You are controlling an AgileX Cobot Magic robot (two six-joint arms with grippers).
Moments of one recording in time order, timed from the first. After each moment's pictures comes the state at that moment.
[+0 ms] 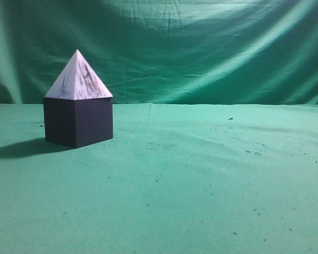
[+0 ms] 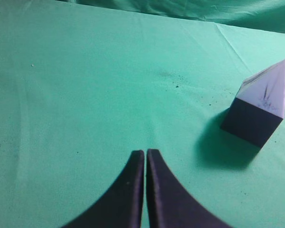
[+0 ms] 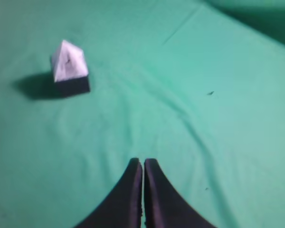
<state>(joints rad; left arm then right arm) 0.00 -0.02 0.02 -0.24 0.36 0.08 0.76 0.68 -0.86 -0.21 0.89 0.10</state>
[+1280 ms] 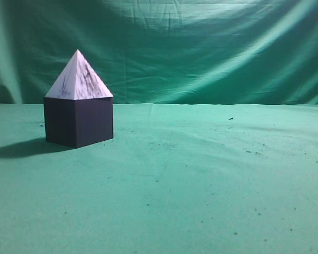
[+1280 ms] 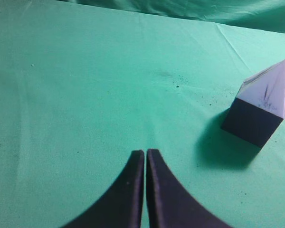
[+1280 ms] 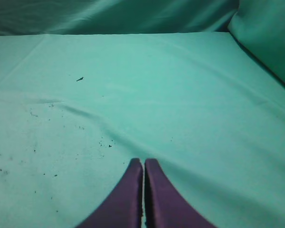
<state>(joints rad) 0.00 -0.02 0.02 -0.24 0.36 0.08 0.13 -0.01 0.03 -0.15 0.37 0.15</state>
